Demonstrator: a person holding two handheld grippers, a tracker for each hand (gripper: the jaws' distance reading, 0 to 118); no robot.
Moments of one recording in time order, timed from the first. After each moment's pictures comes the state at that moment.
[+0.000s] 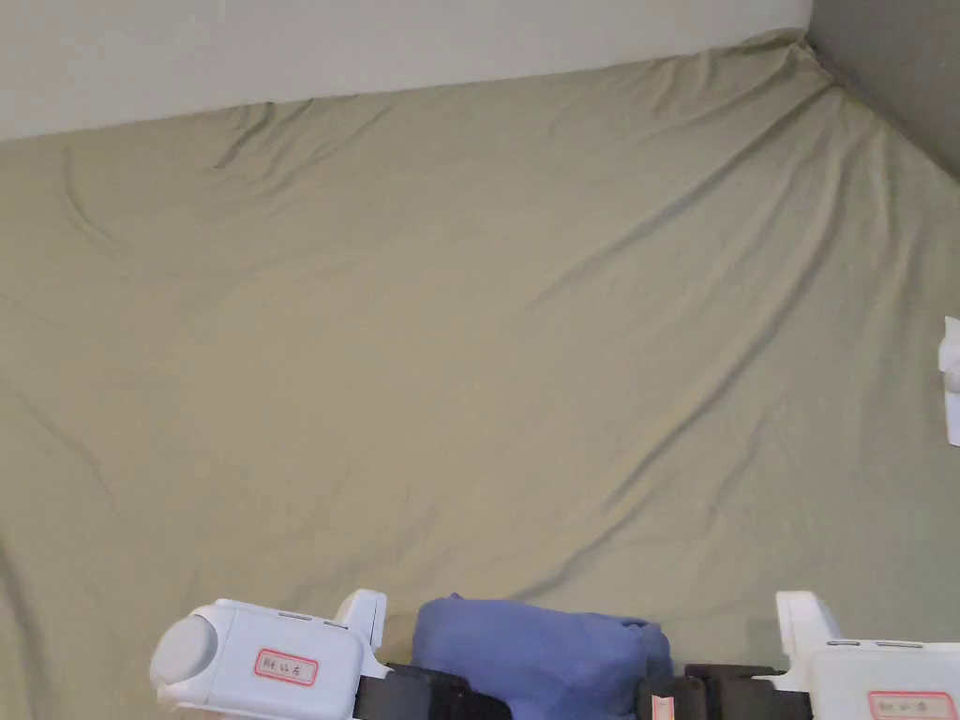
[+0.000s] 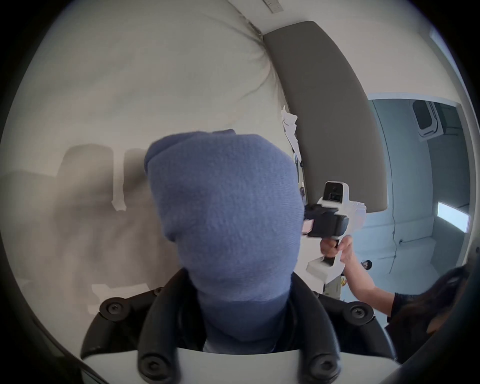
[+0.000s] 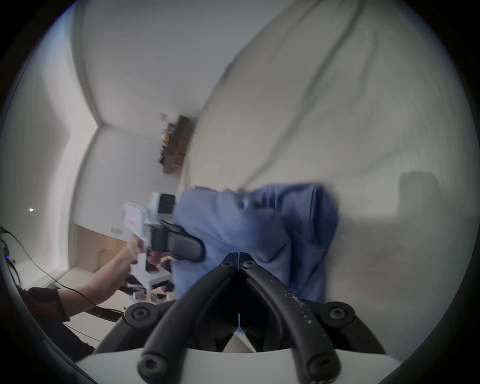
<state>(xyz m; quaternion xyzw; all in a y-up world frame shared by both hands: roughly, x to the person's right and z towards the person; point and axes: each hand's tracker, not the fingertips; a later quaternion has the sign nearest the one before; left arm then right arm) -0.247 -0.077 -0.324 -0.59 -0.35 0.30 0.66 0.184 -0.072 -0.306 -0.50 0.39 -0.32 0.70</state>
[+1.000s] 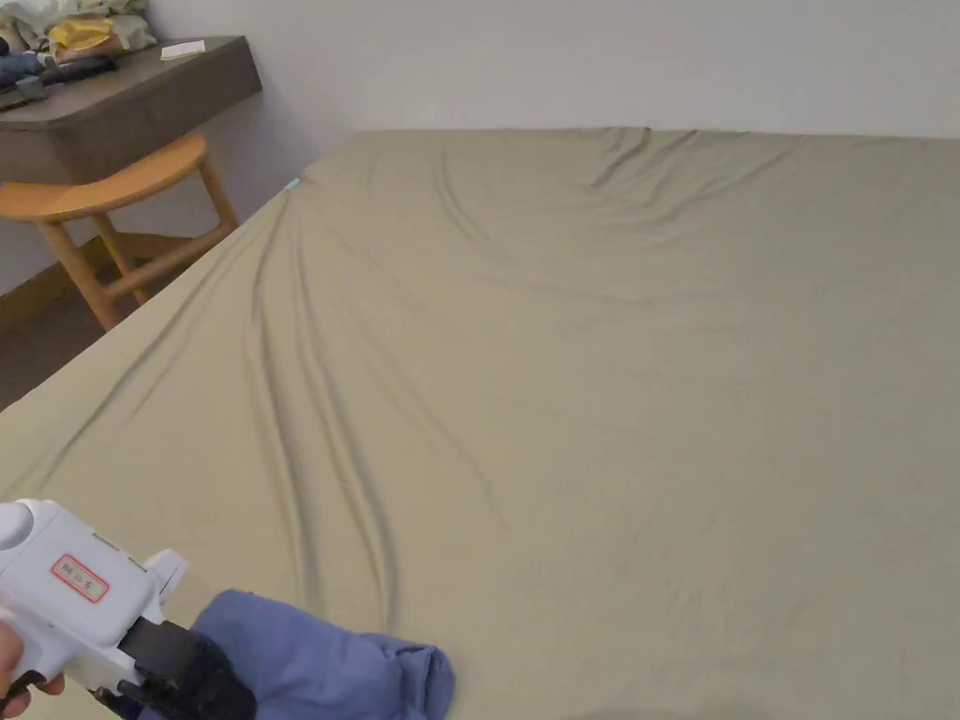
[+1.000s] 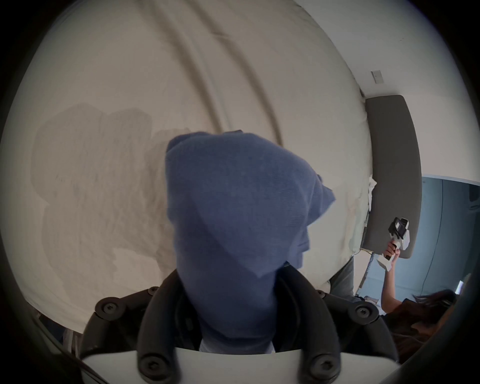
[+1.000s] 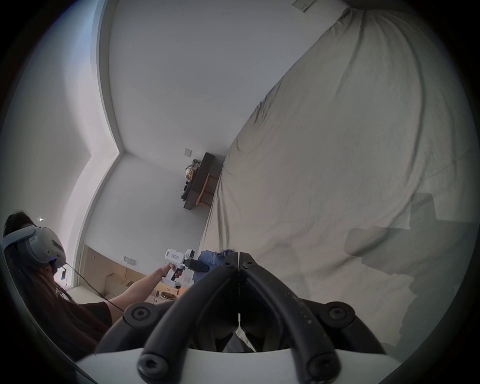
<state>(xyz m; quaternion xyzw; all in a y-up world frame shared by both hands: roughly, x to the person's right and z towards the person) -0.753 -0.046 -0.279 -0.67 -0.10 0.30 0.67 0.068 0.000 -0.344 -0.42 0.38 -0.37 0.74</state>
